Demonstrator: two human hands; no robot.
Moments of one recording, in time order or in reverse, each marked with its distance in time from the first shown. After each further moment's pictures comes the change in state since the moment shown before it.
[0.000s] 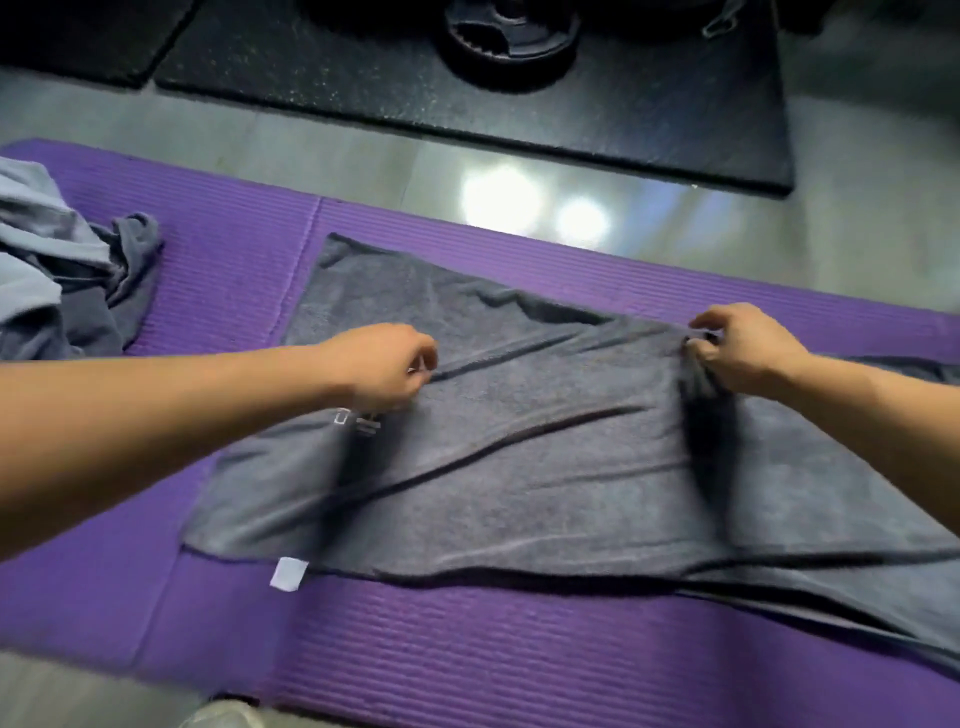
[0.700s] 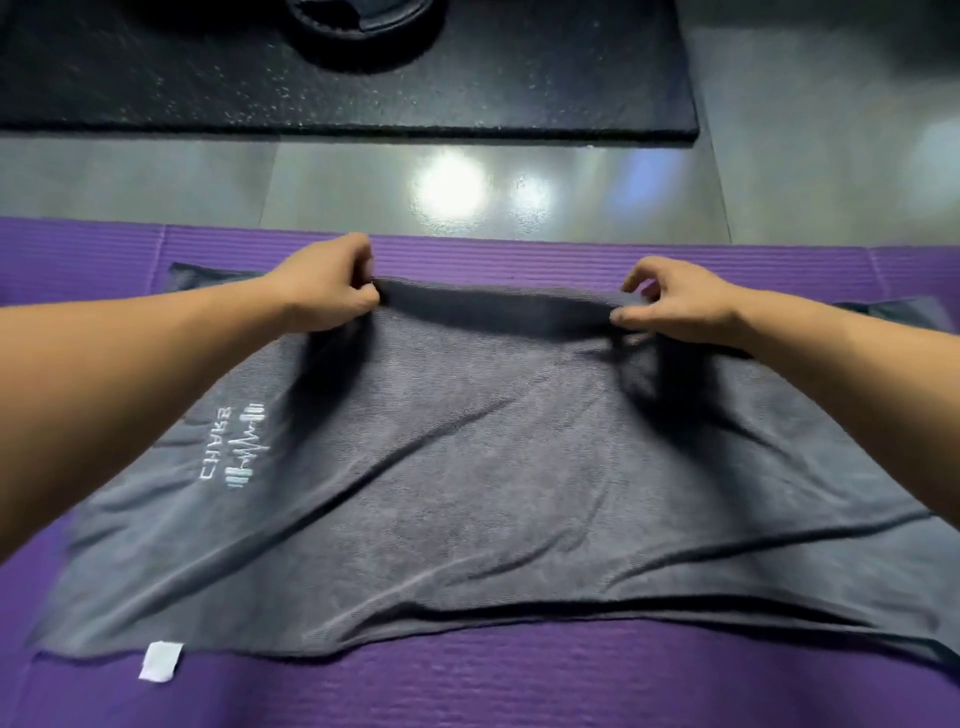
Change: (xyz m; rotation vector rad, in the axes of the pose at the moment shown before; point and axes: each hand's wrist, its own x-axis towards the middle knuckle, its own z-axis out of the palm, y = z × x) left_hand 0.146 0.040 -0.034 -0.139 0.270 -0.037; right_hand 0.034 0.057 -0.023 0.250 -0.136 -0.066
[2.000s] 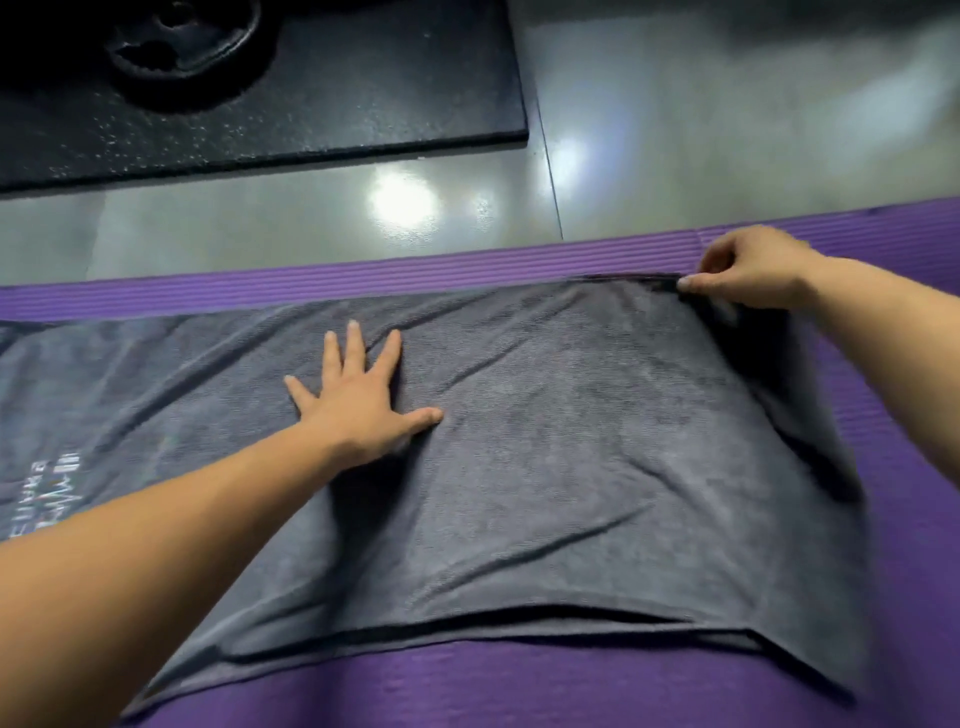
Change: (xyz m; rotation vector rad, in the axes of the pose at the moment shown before) left_hand -0.030 0.218 0.128 0.180 -0.274 -0.253; right_hand -0.028 0.244 -0.126 -0.167 0.142 0.217
